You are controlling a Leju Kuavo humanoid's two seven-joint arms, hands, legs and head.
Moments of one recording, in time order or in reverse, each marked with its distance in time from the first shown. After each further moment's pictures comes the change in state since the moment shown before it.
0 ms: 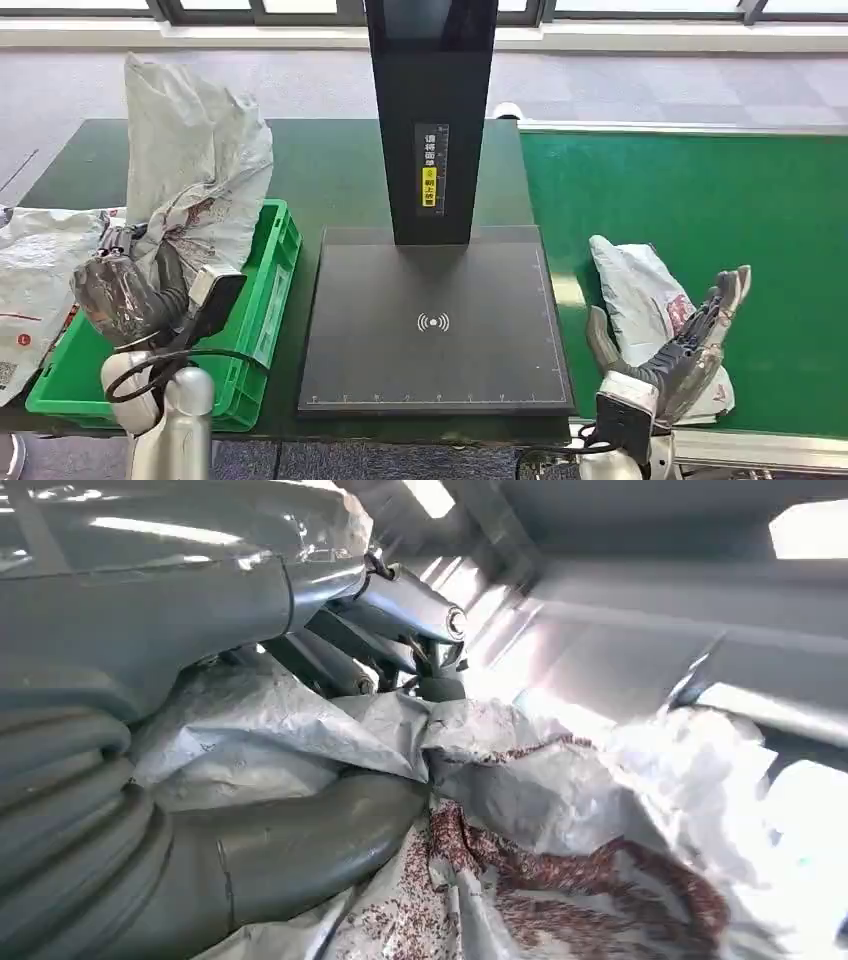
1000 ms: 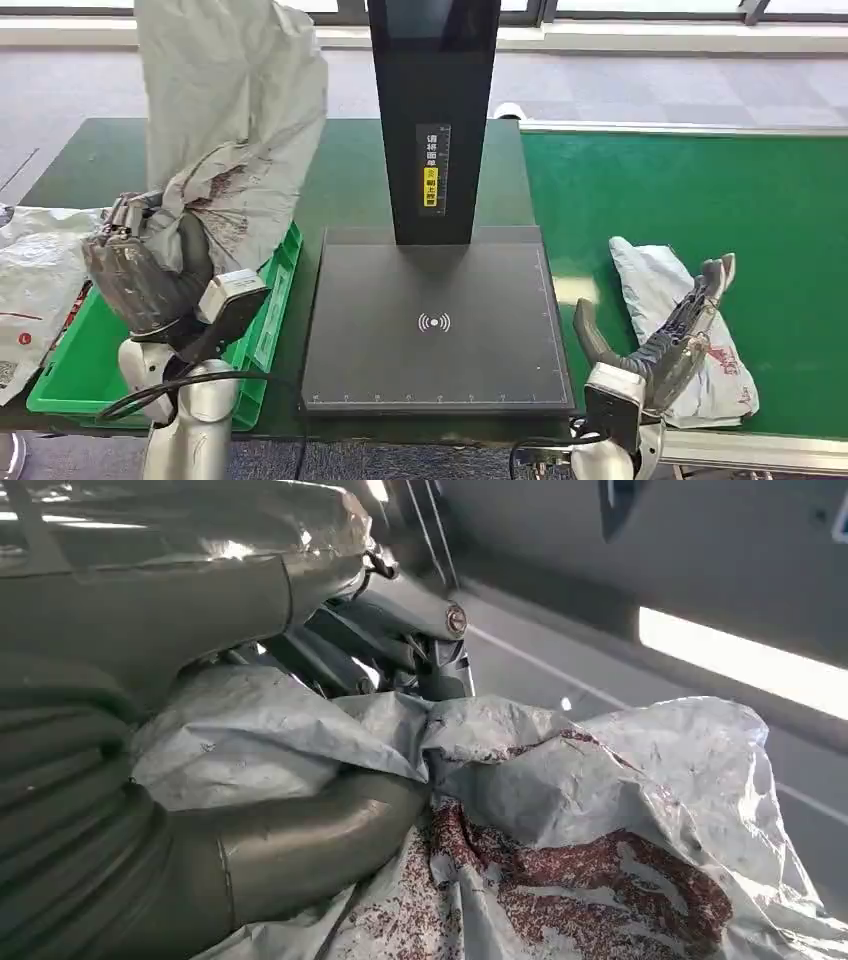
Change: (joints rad) left arm 0.017 -0.001 -0.252 -0.206 0.120 0.000 -0.046; right arm -0.033 -0.005 0.024 0.031 0.005 0.000 0.000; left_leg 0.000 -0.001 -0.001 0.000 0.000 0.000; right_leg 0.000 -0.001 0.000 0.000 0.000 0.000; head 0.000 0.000
